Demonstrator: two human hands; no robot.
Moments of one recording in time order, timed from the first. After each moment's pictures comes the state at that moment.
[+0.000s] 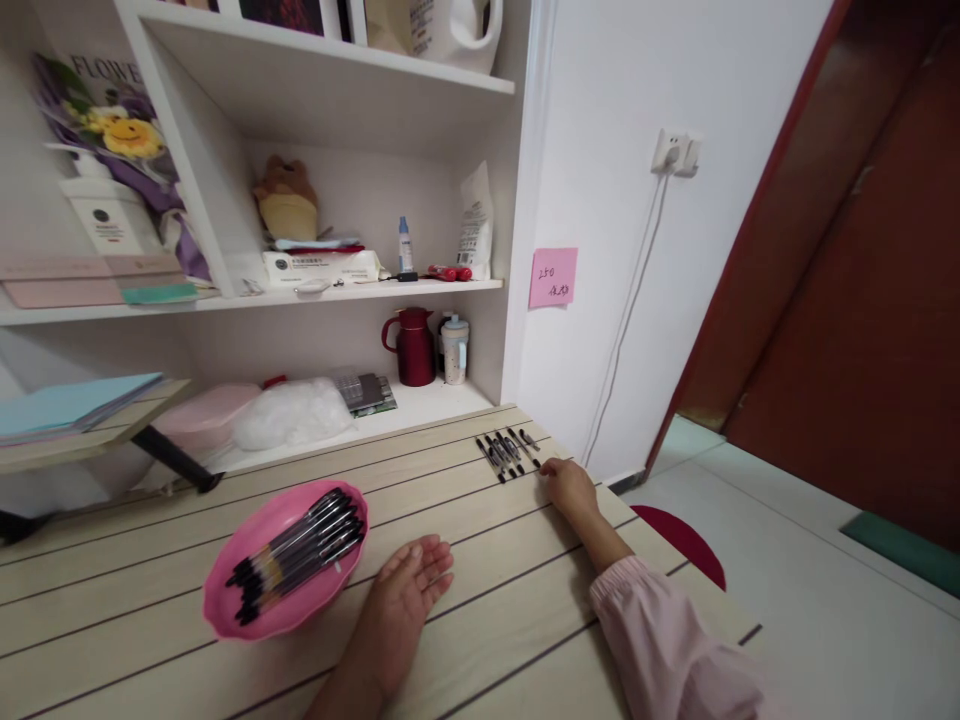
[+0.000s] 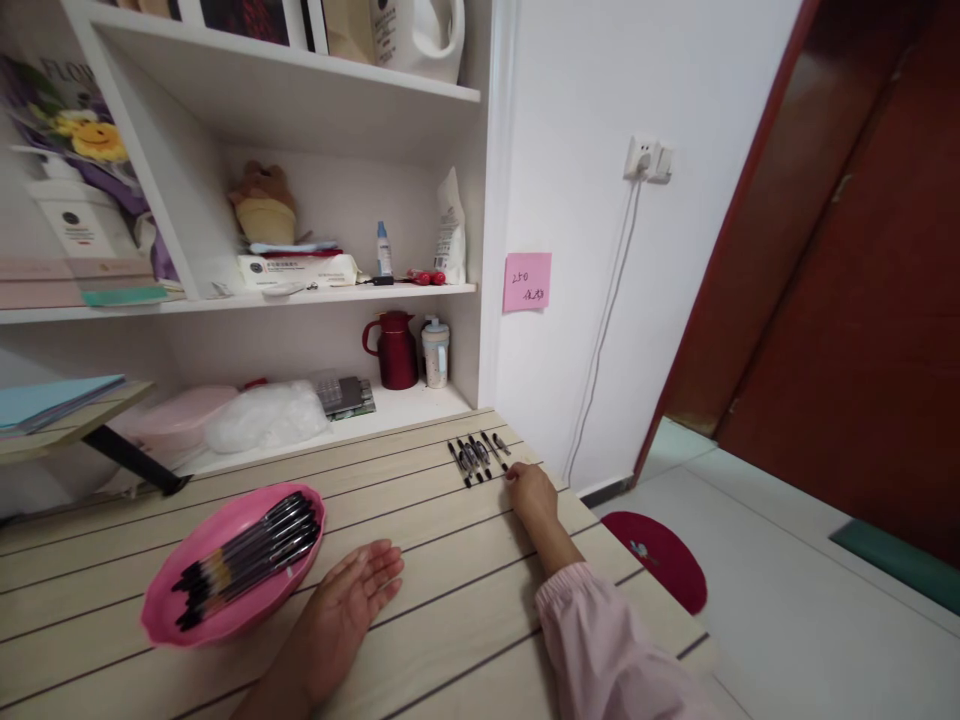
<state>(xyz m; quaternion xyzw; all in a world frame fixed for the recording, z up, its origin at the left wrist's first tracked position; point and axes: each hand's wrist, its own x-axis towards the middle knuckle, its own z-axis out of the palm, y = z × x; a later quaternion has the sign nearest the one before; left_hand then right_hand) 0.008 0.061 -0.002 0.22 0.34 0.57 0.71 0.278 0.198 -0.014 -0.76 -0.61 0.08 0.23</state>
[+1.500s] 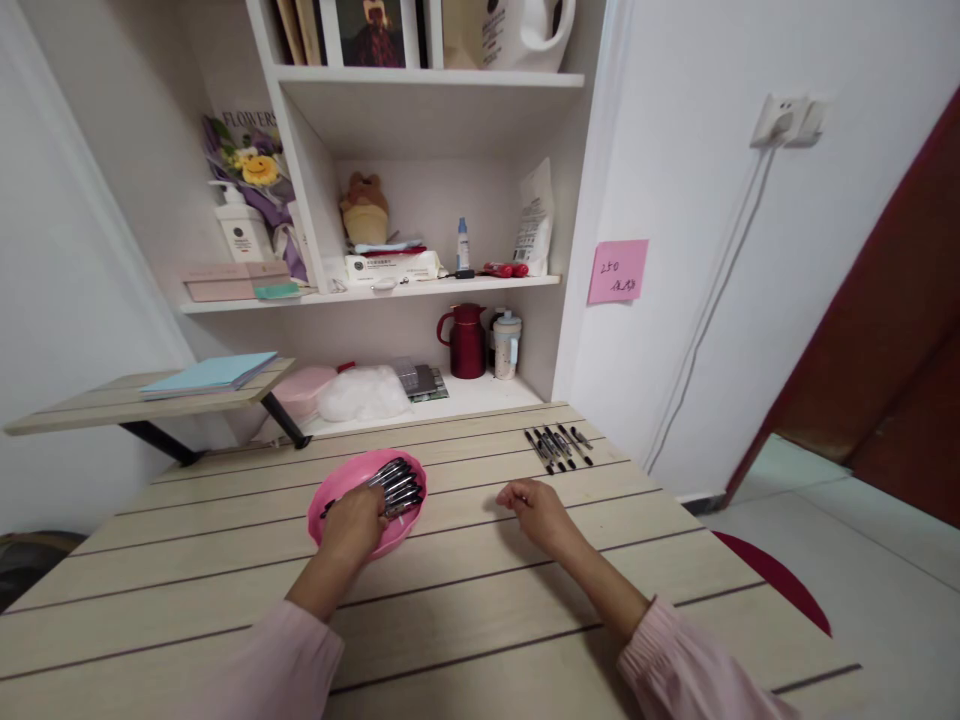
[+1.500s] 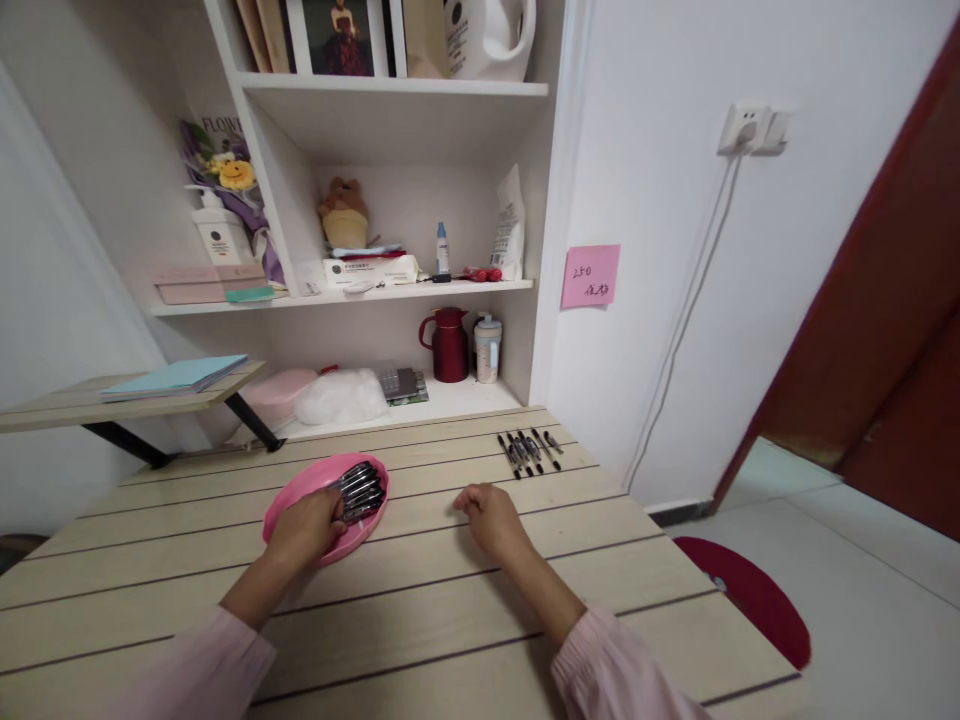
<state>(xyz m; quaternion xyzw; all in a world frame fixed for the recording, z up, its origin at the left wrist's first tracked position) -0.106 0.056 0.064 0.64 0.75 0.17 0.04 0.158 0.127 0.002 -0.45 -0.74 0.30 0.40</state>
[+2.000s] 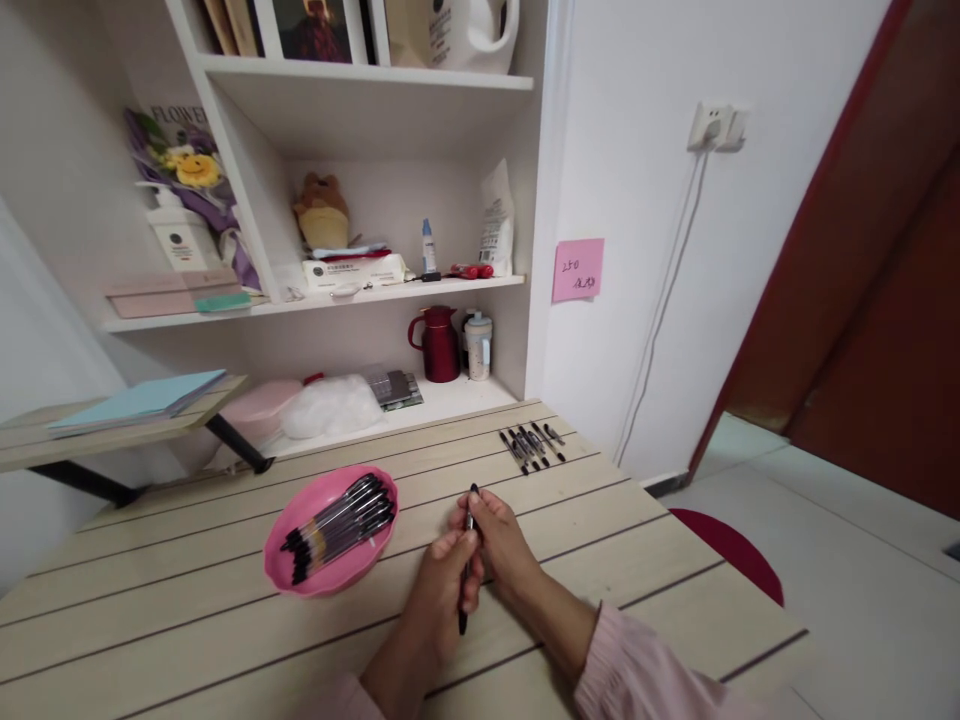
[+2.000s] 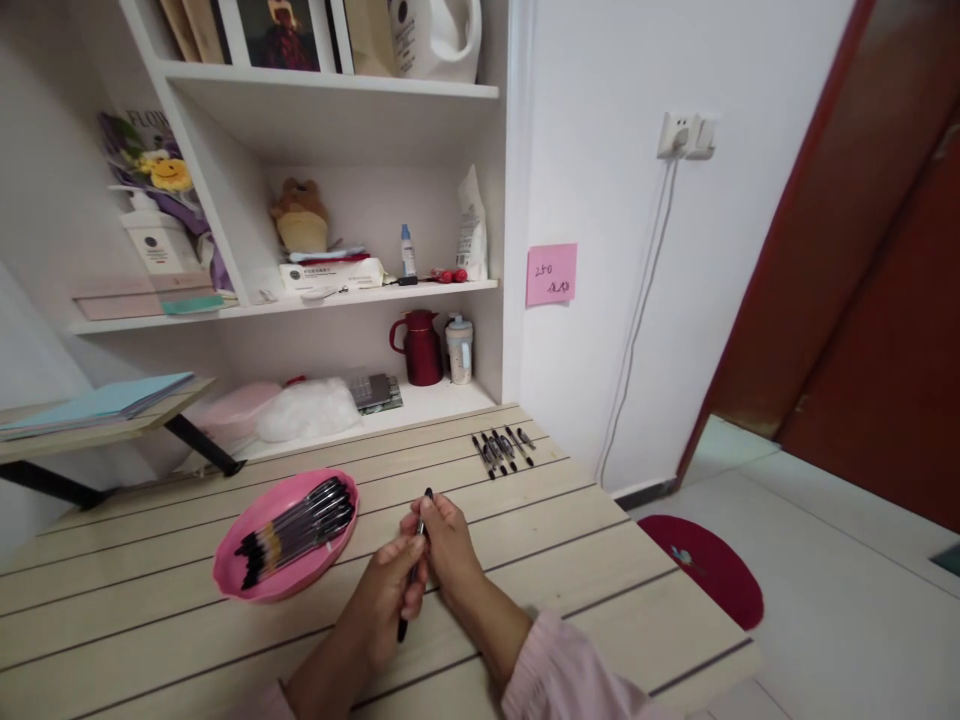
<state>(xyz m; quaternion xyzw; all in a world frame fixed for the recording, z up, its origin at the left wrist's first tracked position) 0.041 0.054 0.009 0.38 0.47 0.51 0.61 0.116 0.093 0.010 -0.34 -0.40 0.66 0.54</state>
